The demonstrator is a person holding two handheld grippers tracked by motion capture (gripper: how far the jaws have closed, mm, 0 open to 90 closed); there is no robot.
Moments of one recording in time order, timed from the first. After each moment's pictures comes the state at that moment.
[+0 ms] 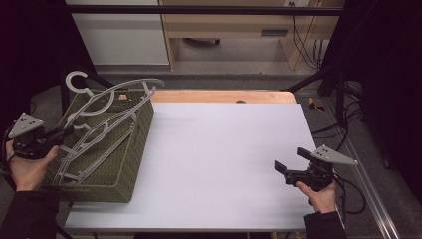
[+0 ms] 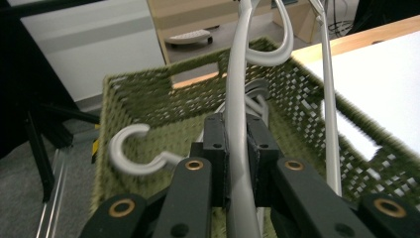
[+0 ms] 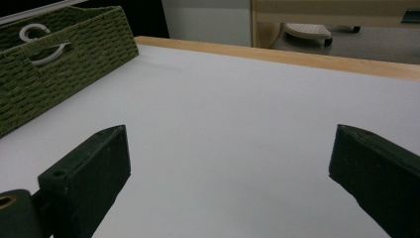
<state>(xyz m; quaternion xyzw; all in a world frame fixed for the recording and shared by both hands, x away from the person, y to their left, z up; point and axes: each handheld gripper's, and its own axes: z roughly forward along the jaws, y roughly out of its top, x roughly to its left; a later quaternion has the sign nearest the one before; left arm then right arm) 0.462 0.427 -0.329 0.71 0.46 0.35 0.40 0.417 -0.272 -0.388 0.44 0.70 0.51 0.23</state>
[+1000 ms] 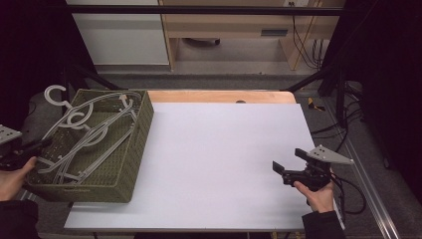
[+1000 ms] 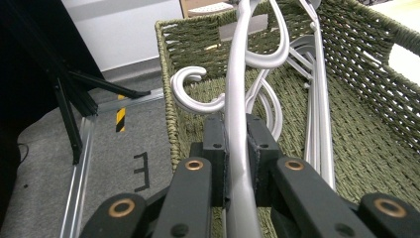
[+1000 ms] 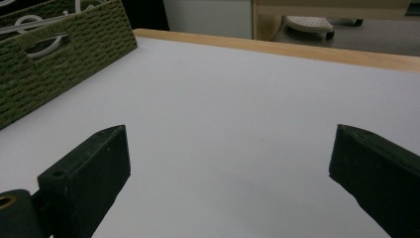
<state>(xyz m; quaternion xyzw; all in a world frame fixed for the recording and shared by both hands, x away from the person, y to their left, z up) 0.448 0.481 -0.350 0.71 0.49 0.35 0.36 0.420 -0.268 -0.392 0.45 0.70 0.50 0.22</state>
